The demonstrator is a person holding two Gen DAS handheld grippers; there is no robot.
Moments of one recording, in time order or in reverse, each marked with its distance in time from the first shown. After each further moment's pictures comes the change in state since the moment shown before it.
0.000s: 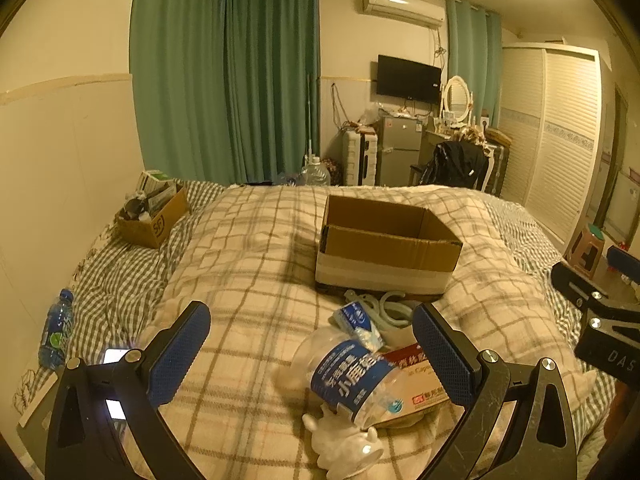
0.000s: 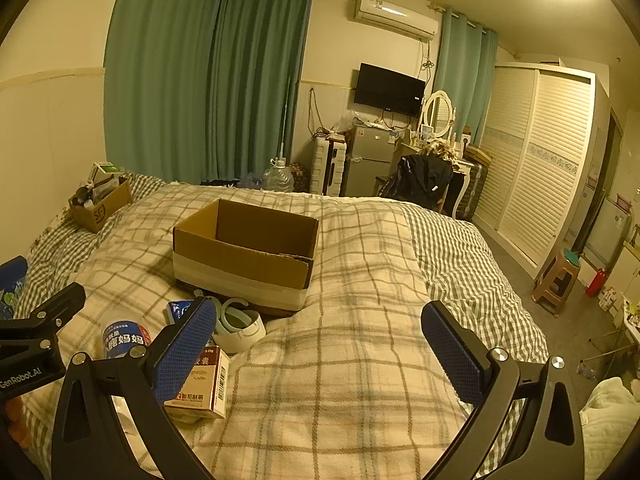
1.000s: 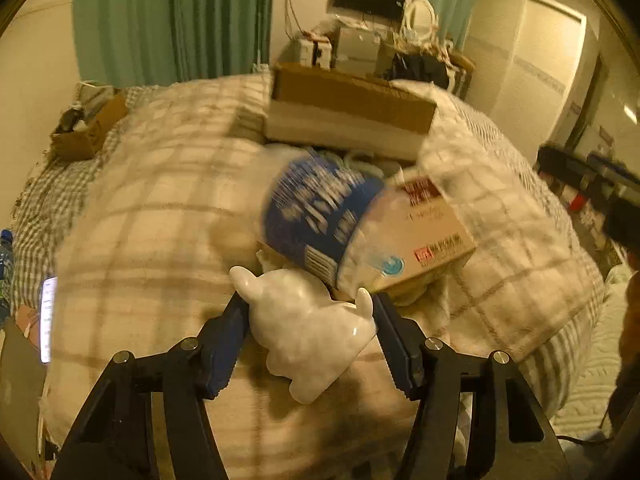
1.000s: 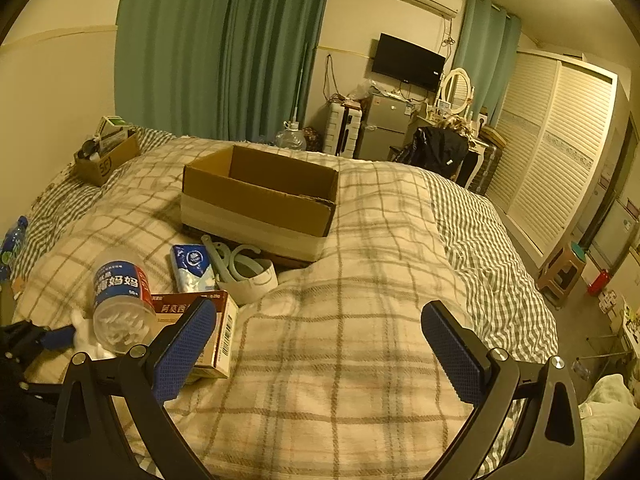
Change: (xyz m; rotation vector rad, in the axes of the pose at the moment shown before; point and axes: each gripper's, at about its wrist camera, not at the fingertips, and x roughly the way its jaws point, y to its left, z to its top) left arm 0.045 0.006 -0.082 0.038 0.299 -0.191; right arm 0.026 0.025 -0.034 -0.063 0.119 0.032
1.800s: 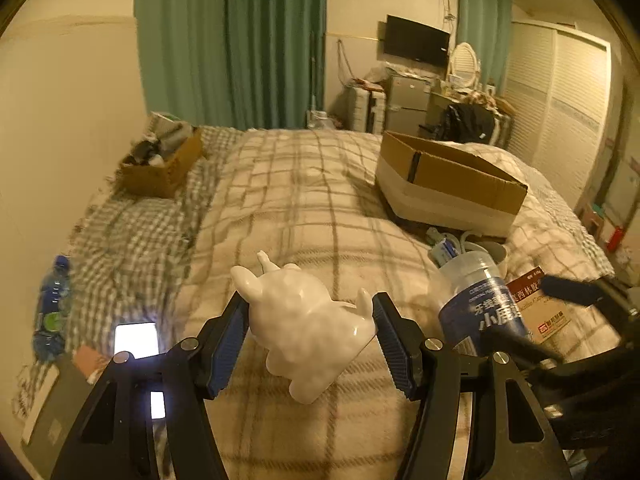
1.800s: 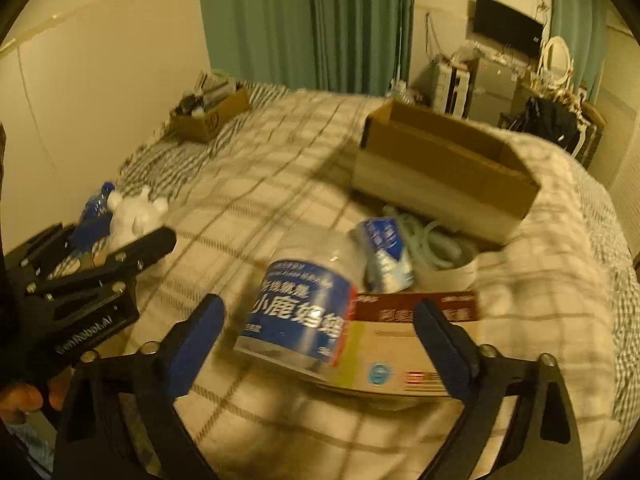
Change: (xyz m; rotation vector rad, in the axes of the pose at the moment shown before) left arm -0.016 0.115 0.037 -0.028 -0.144 0.125; right arm 0.052 0.145 0.007 -0.062 0.189 0.363
